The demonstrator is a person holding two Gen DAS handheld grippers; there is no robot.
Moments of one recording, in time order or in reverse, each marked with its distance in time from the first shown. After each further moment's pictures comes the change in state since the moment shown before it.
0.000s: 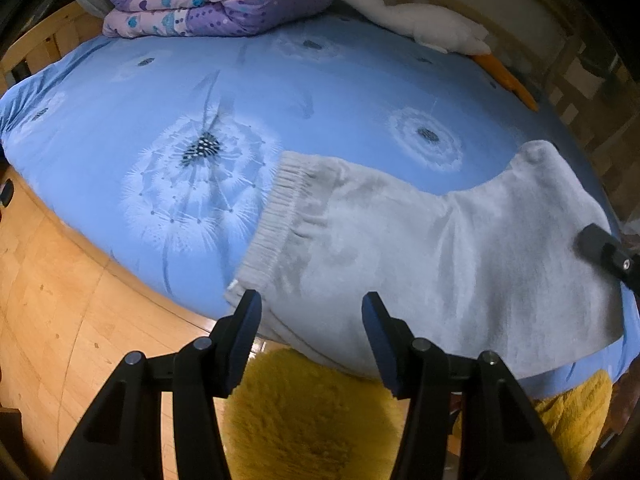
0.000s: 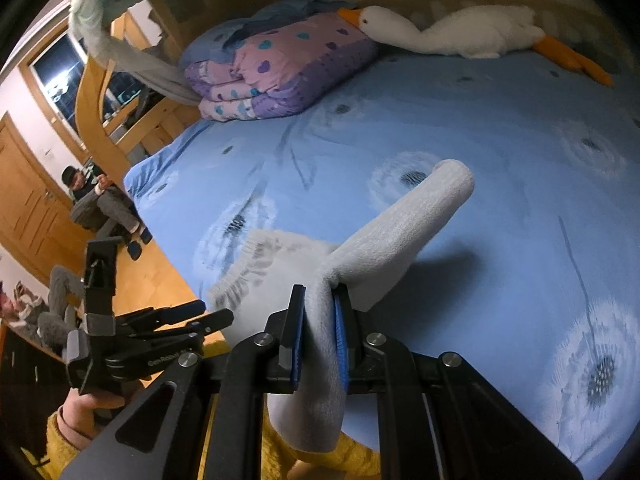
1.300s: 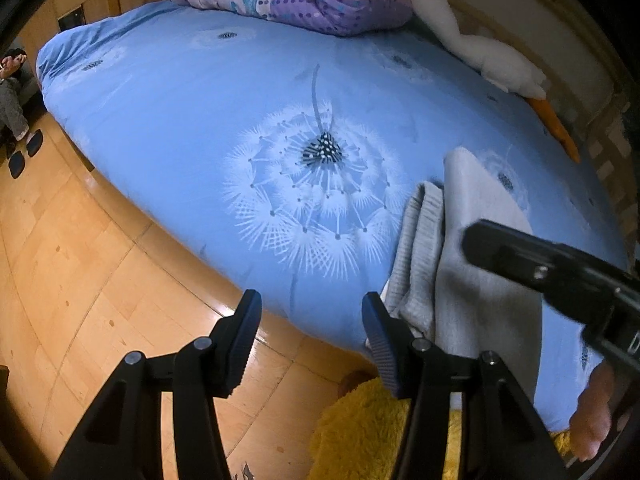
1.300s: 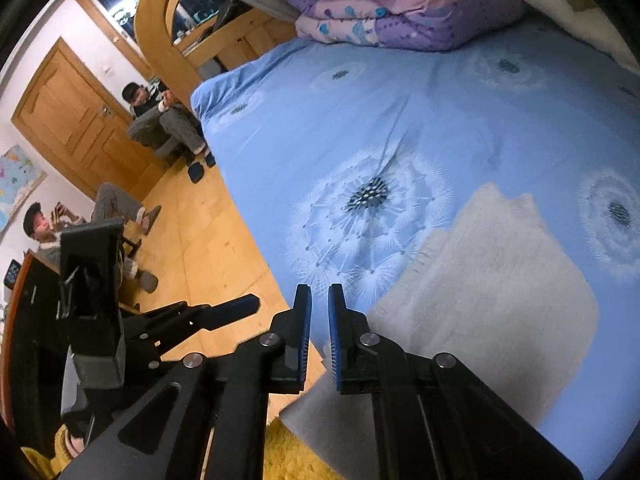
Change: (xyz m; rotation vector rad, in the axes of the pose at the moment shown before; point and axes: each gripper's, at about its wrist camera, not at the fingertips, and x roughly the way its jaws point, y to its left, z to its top) left arm 0.004 0.097 0.006 -0.175 -0.013 0.056; right arm 0.152 0.126 0.024 -0.199 0.232 0.238
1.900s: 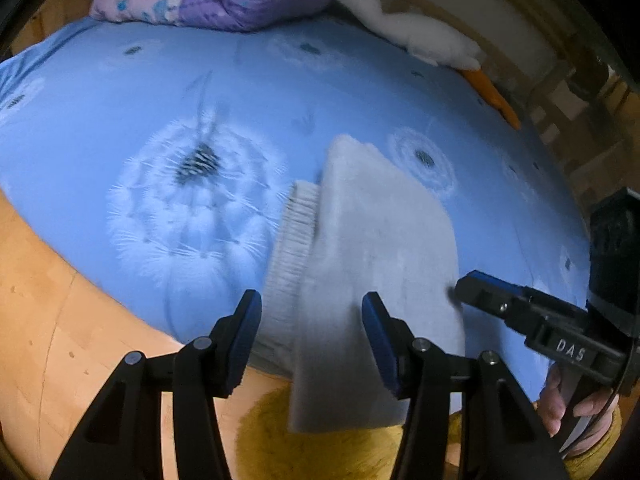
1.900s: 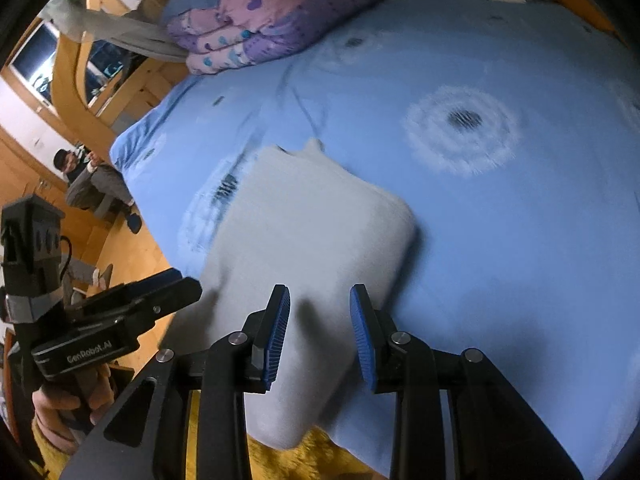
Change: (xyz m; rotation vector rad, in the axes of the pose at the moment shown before) left arm 0.006 -0.069 0.010 0.147 0.056 -0.204; right arm -0.066 -0.097 -0.060 0.282 -0.043 -0.192
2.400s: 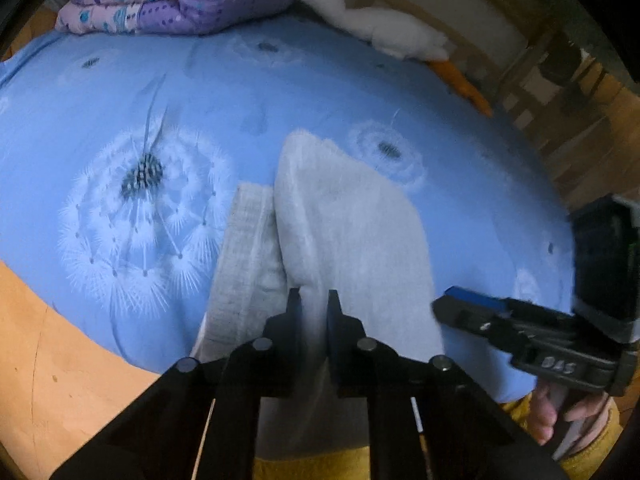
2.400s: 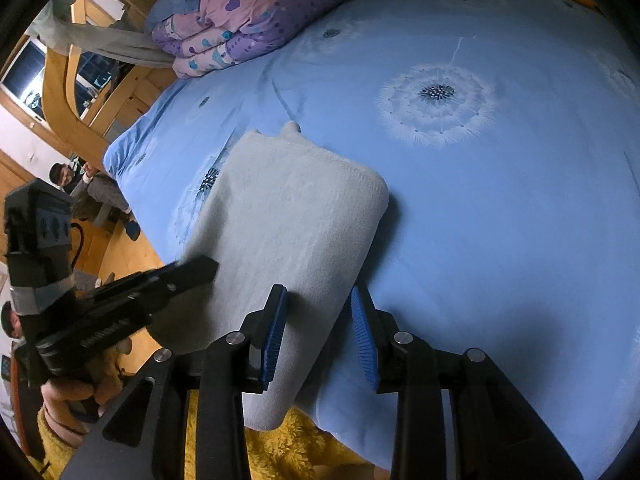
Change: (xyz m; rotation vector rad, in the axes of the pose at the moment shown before) left arm 0.011 -0.018 0.004 0.078 -0.039 -0.087; right arm -0.002 -0.019 -0.014 0.054 0.008 0.006
